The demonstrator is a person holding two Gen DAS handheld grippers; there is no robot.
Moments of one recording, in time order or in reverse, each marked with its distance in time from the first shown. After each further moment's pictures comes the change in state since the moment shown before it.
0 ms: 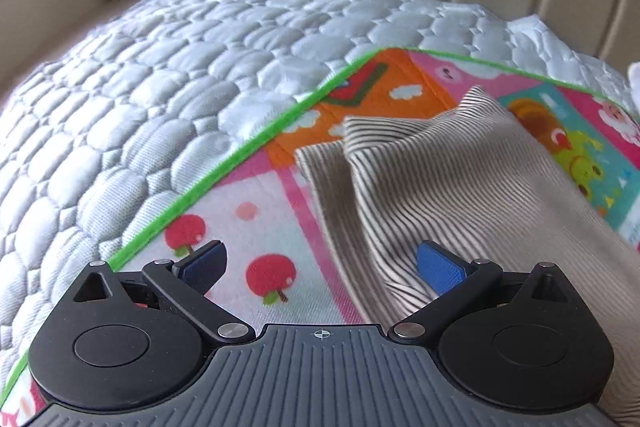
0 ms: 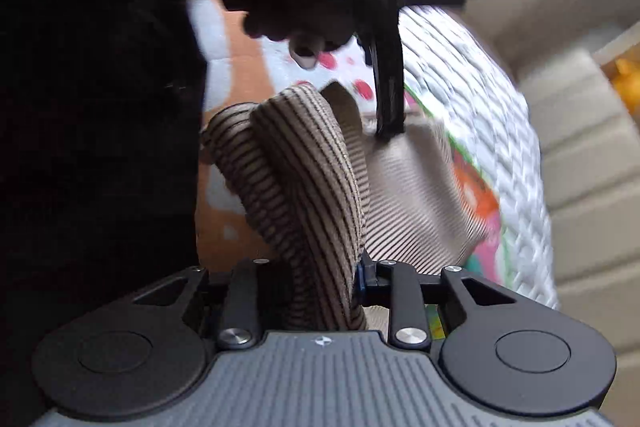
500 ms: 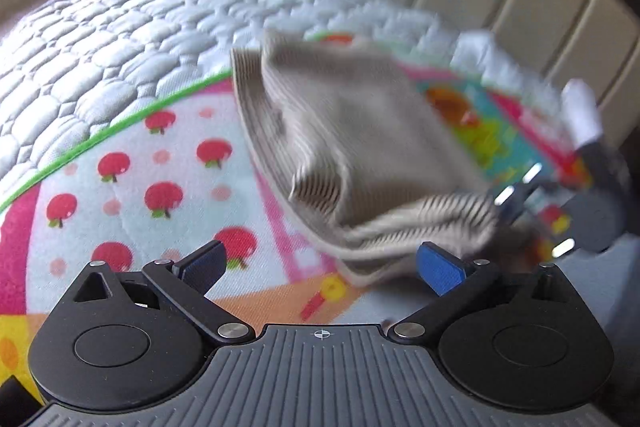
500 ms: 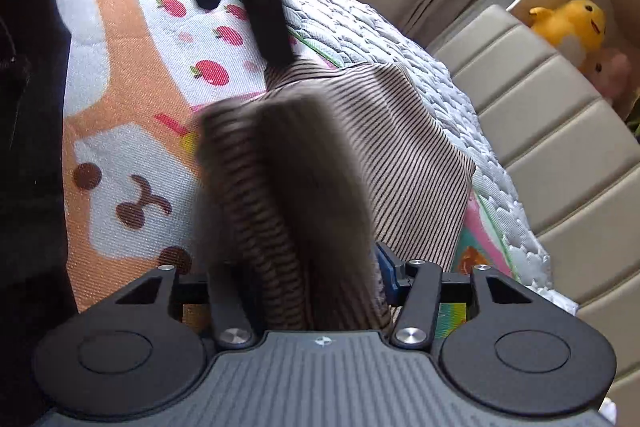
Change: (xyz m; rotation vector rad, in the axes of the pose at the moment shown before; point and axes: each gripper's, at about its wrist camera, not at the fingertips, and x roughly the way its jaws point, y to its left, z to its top) left arm -0.089 -0.011 -0.057 -0.237 -0.066 -0.212; right arm 0.092 0.022 -0.017 0.331 -0.058 -0.249
